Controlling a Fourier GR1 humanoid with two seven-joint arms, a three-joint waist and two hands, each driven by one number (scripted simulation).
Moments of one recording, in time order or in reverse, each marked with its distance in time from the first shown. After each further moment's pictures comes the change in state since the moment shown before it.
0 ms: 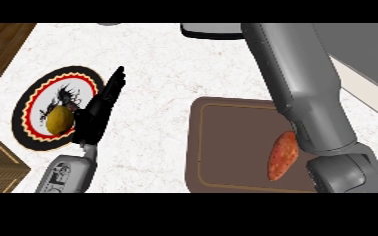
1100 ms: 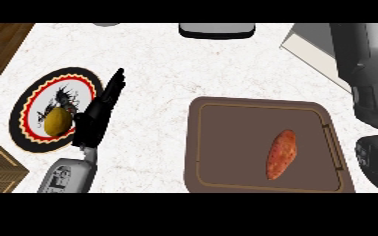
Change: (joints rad) left arm 0.021 -0.012 0.002 -0.020 -0.022 0.002 0.000; right arm -0.129 -0.206 -0.199 0.082 0.233 0.082 -0.074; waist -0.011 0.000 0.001
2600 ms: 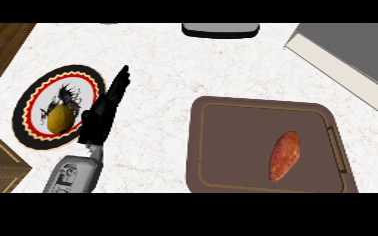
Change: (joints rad) left arm -0.021 -0.036 0.000 -0.004 -0.033 0.005 0.015; right arm 0.135 -0.227 -0.165 0.206 -0.091 -0.444 -0.228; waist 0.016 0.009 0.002
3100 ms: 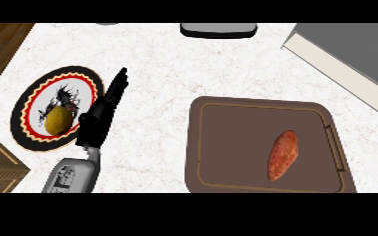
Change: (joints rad) left arm 0.018 0.005 0.009 -0.001 0.000 -0.012 -0.012; right arm 0.068 -0.063 -0.008 0.040 0.087 0.031 0.134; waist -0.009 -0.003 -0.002
